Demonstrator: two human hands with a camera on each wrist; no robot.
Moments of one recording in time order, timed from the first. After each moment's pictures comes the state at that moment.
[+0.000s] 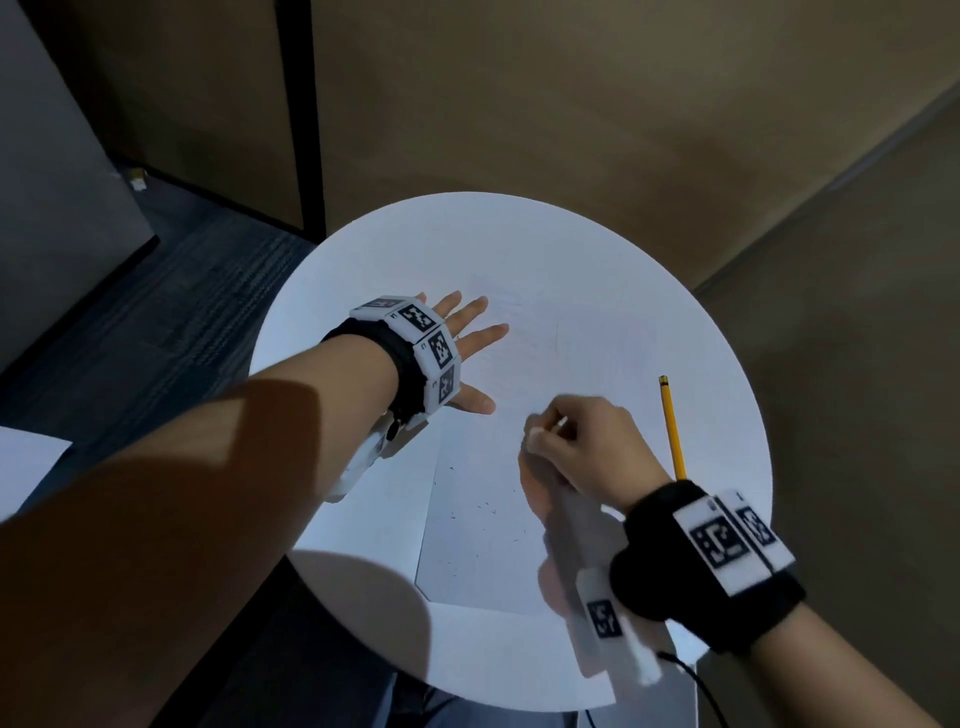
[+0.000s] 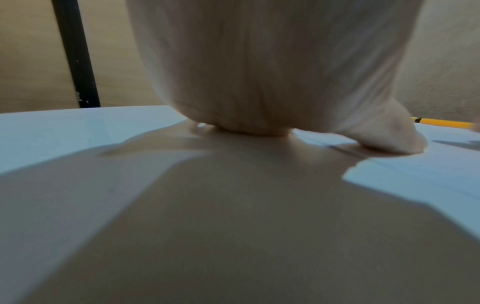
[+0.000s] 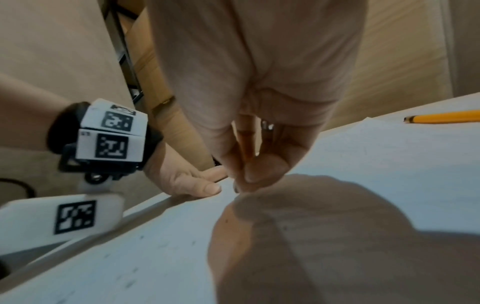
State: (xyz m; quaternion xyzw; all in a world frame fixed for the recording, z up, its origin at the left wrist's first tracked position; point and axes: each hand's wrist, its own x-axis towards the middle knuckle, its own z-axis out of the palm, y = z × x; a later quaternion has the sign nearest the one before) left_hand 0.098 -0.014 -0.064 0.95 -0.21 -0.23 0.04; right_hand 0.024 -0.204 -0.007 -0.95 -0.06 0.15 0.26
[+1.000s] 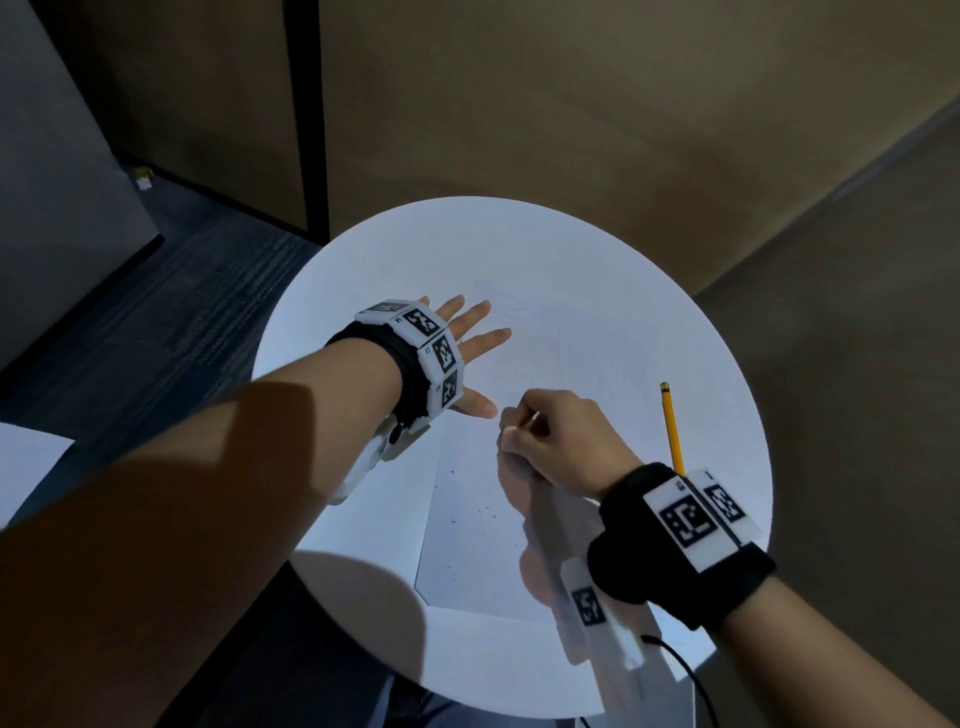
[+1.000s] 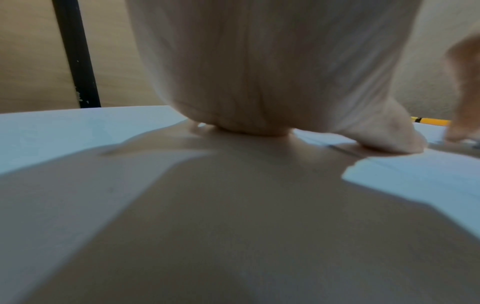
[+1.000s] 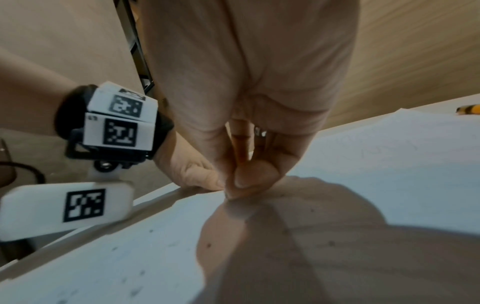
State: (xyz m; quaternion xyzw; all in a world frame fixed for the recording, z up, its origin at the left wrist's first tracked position) left_hand 0.098 -0.015 -0.064 0.95 -0.21 -0.23 0.03; right_hand 0.031 -0.184 -0.004 -0.94 -0.10 0.19 0.25
